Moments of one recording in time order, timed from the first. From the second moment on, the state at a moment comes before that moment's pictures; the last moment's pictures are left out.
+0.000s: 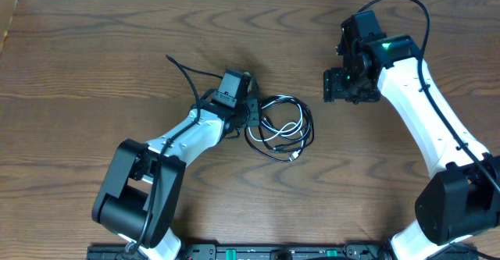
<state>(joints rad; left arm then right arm) -0.43 1.79 0.96 -0.23 0.15 -0.48 0.28 1.77 1.54 -1.12 -0.06 0.28</state>
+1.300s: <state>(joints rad) -0.54 1.81 1.01 -0.38 0.07 -0.58 0.28 1.77 1.54 -1.11 -0.07 0.26</state>
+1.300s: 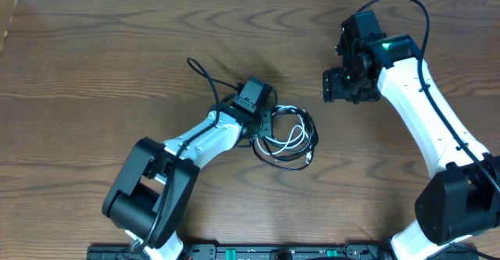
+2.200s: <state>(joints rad) -0.37 1.38 1.03 -0.35 0.69 -0.57 0.28 1.77 1.54 -1.05 -0.55 -0.03</state>
